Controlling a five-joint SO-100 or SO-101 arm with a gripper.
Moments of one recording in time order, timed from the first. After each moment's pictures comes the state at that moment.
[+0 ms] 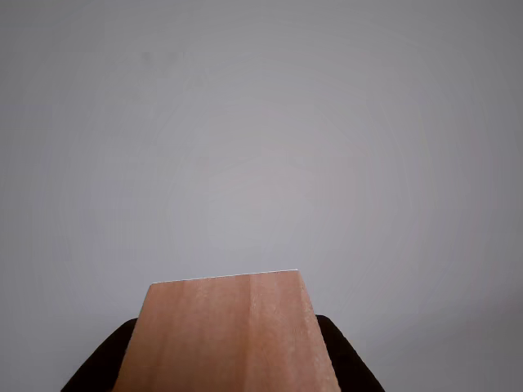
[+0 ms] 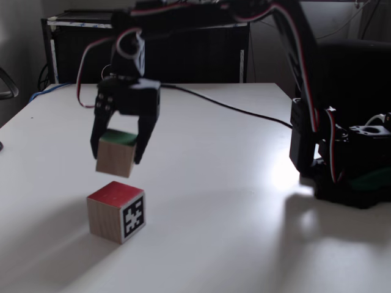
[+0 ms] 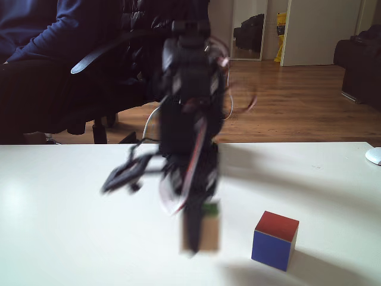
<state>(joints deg) 11.9 67.9 70.3 82.4 3.3</state>
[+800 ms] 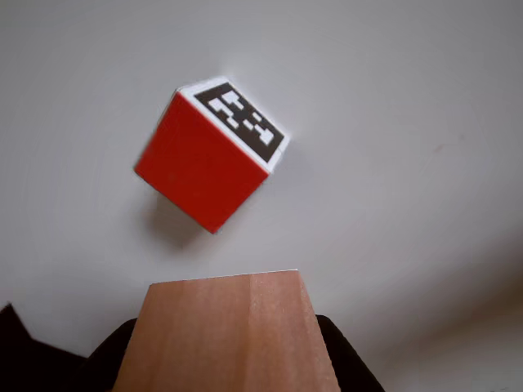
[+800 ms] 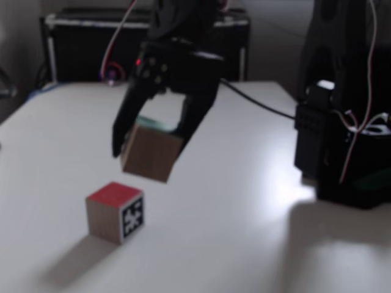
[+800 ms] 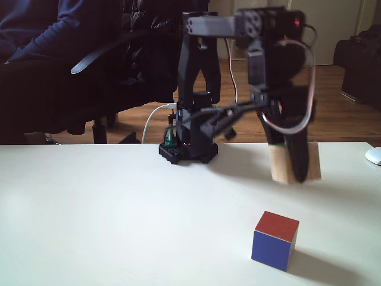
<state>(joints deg) -14.3 87.6 81.7 82.4 17.2</state>
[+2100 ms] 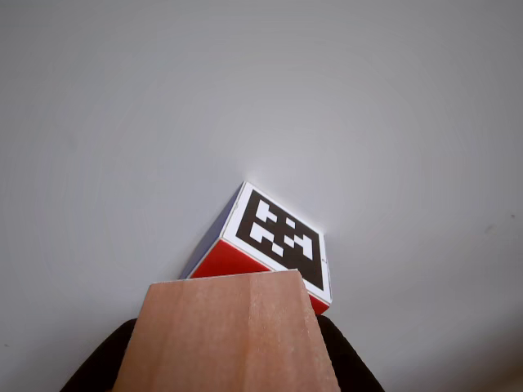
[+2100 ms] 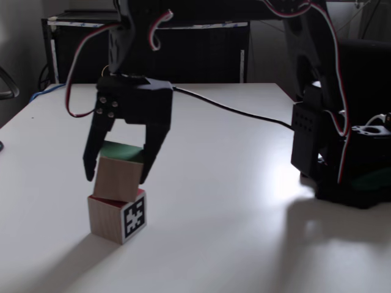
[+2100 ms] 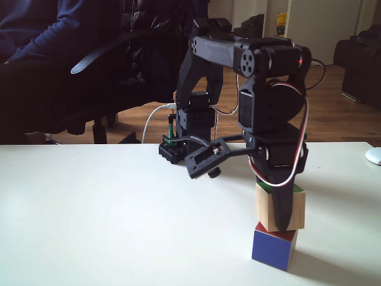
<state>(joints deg) -6.9 66.6 64.3 86.6 13.5</state>
